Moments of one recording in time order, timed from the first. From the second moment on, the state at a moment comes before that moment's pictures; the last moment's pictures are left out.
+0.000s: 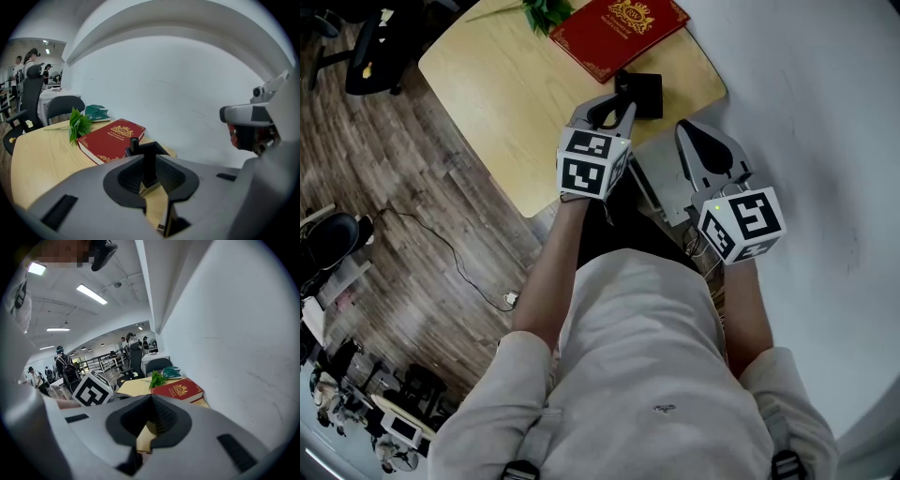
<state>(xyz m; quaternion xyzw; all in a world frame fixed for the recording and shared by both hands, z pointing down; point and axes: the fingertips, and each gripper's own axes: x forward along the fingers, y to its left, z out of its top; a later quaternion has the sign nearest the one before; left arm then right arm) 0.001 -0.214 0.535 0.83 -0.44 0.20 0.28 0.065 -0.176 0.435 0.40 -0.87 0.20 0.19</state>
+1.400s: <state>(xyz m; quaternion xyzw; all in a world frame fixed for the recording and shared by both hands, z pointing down) -0.021 -0.146 0.466 0.83 -0.46 0.17 0.25 0.051 -0.134 0.391 0.39 -0.89 0.15 0.17</state>
